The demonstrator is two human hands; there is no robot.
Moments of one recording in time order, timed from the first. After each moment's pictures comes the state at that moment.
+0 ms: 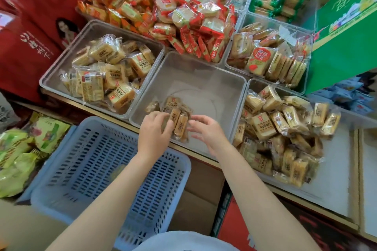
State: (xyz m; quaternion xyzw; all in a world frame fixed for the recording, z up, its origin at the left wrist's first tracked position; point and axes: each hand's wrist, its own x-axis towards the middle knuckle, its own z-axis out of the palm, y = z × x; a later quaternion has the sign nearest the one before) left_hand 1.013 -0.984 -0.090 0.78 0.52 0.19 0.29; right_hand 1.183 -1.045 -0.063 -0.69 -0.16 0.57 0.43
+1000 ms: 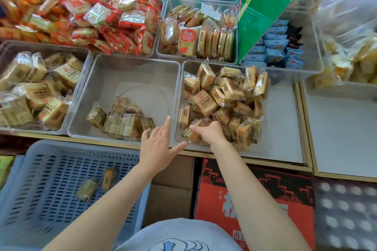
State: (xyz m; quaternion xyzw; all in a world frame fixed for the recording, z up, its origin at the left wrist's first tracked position) left_hand 1.126 -1.089 -0.091 0.90 0.38 -0.11 0.17; right_hand 1.299 -1.164 -0.098 -0.80 -0.02 0.47 0.36
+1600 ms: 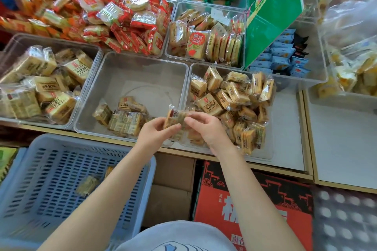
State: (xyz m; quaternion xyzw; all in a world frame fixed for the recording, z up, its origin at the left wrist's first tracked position) left_hand 1.119 -1.061 -0.044 0.60 0.44 0.12 0.66; right_hand 1.276 -1.161 -0.038 -0.68 -0.18 0.49 0.51
